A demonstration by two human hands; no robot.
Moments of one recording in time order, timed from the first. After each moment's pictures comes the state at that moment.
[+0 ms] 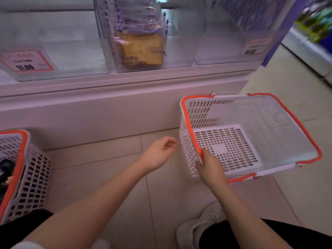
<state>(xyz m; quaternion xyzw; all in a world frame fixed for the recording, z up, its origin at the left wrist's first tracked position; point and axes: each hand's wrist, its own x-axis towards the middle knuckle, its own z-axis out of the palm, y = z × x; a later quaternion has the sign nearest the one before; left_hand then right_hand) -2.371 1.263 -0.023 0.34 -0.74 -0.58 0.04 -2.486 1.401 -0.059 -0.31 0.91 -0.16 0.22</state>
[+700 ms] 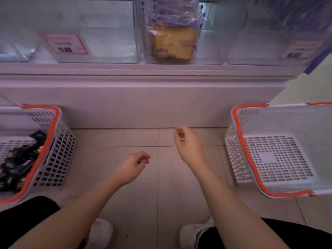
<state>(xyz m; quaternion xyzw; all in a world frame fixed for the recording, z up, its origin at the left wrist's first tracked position) -2.251 1.243 -0.073 0.47 -0.77 -0.44 0.01 -2.439 1.298 -0.048 -0.43 0.79 -0.36 0.23</state>
